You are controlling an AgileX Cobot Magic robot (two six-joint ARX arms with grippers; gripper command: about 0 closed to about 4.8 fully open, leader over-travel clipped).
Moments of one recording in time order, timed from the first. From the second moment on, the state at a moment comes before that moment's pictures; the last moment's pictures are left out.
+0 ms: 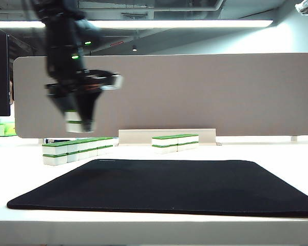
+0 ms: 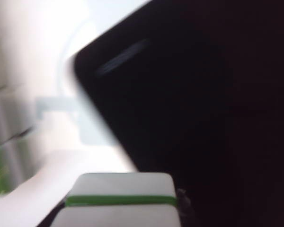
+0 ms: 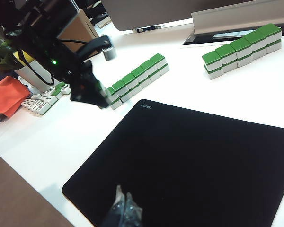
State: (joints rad) left arm -0.36 1.99 1.80 -1.08 0.04 0.37; right arm 0.04 0.57 0.56 -0.30 -0.69 0.24
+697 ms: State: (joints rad) left arm -0.76 2.10 1.80 -0.94 0.04 0.52; right arm 0.04 0.57 0.56 -0.30 -0.69 0.24
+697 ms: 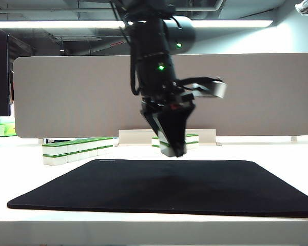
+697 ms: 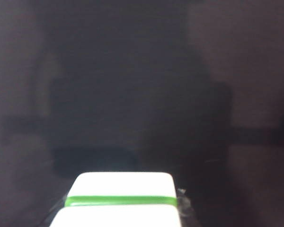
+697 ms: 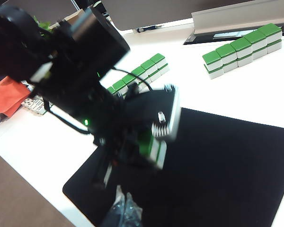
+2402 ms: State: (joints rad) left arm -0.86 2.19 1.80 -0.98 0.10 0.77; right arm 0.04 0.57 0.56 -0.30 -0.69 0.24
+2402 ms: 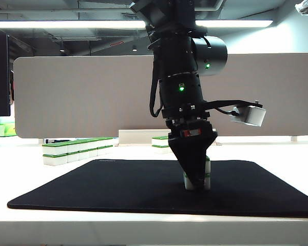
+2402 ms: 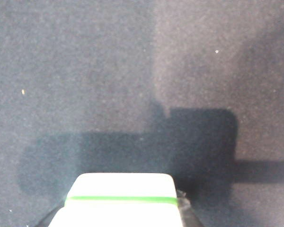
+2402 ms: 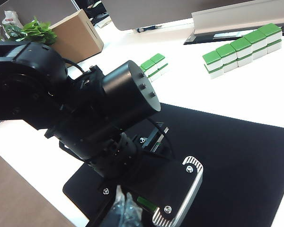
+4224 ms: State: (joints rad) left arm -0.37 1.79 1.87 -1.29 -0.15 0.40; right arm 0.04 0.57 0.56 -0.30 -0.69 0.24
